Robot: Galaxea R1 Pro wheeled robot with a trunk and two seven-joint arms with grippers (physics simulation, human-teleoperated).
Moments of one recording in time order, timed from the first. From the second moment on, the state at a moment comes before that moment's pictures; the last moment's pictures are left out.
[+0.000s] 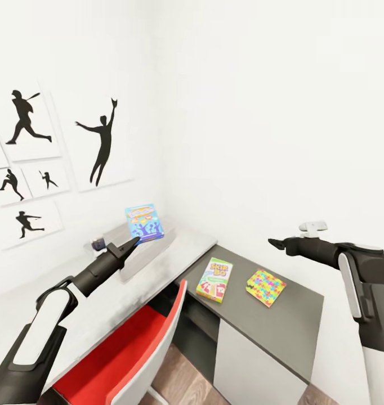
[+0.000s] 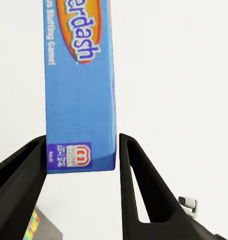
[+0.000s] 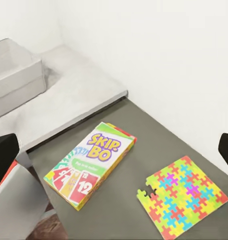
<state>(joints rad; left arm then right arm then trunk) -0.41 0.16 0.00 -1.55 1.31 0.59 -0.22 -0.63 -0.24 -0.18 -1.61 0.01 1.01 0.56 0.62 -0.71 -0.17</state>
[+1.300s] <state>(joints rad) -0.30 0.18 0.26 -1.56 1.30 0.66 -0.31 -0.61 -0.14 0.03 -1.61 0.02 1.04 0.57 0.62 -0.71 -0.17</state>
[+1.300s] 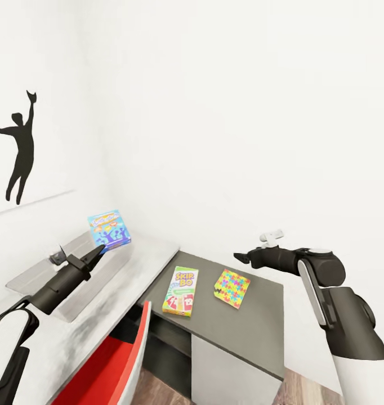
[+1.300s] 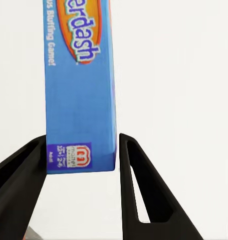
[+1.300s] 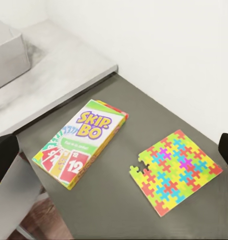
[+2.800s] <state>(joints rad) -0.29 0.20 0.31 -1.56 1.31 0.72 -0.32 -0.60 -0.14 0.03 -1.61 0.02 1.04 0.57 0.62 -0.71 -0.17</state>
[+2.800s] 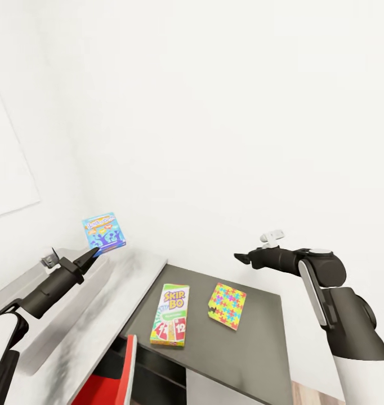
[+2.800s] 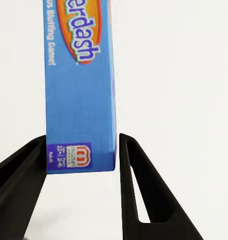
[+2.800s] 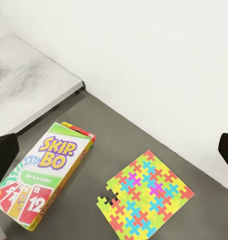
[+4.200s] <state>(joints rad) -0.26 0.20 0.70 -1.46 1.25 0.52 0.03 -0.61 -0.13 0.03 -1.62 0.02 1.04 0.57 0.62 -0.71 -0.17</state>
